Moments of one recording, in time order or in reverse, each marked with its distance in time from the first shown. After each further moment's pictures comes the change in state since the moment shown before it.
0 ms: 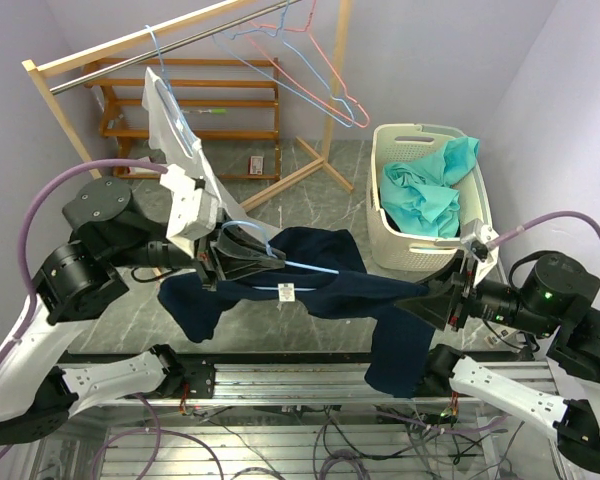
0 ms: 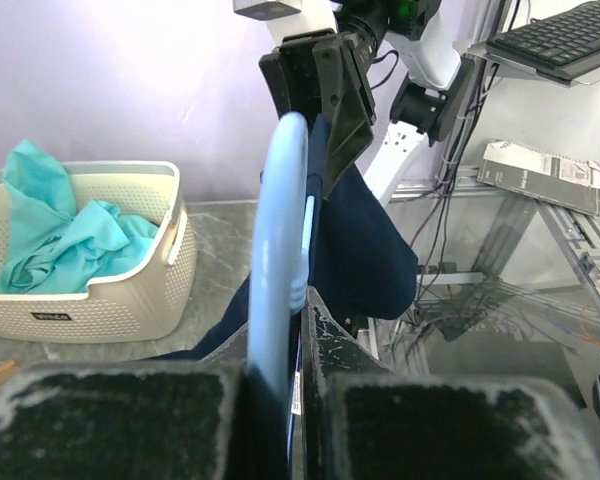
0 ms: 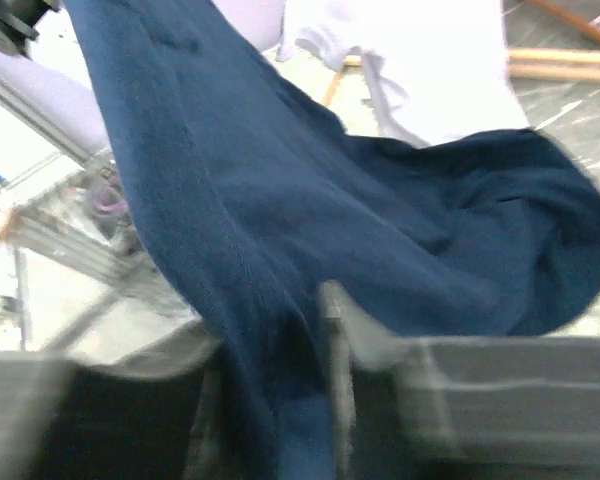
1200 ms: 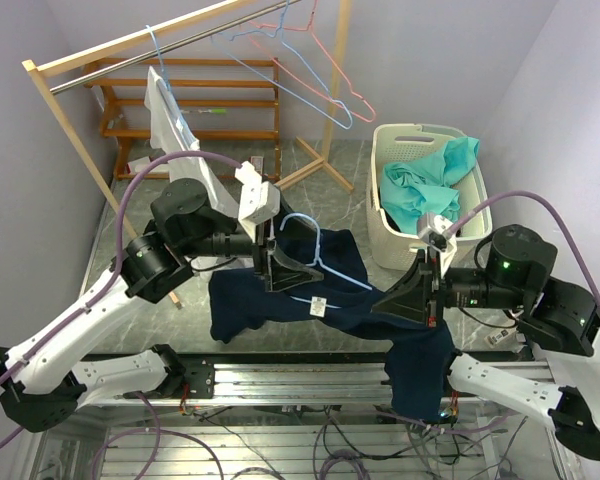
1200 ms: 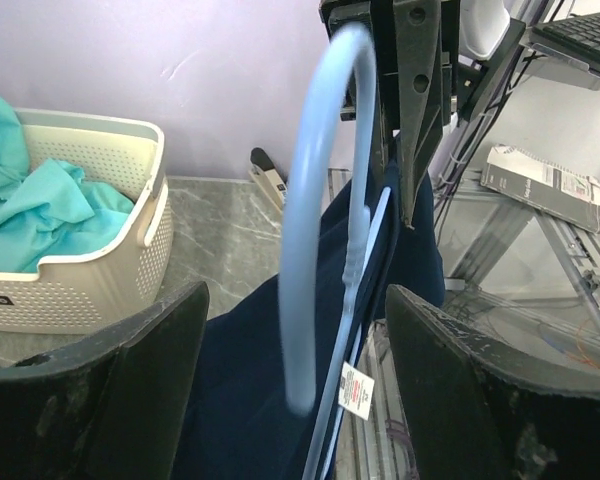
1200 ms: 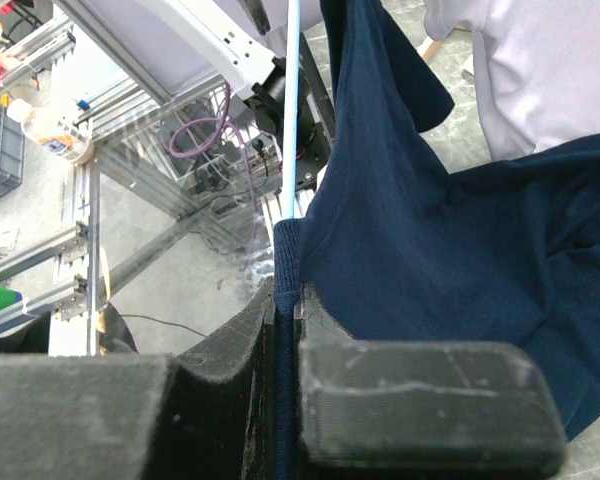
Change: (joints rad) left arm 0.004 0.053 -0.301 0.352 -0.011 -0.100; right arm 0.002 0.146 0.029 0.034 -0.231 -0.027
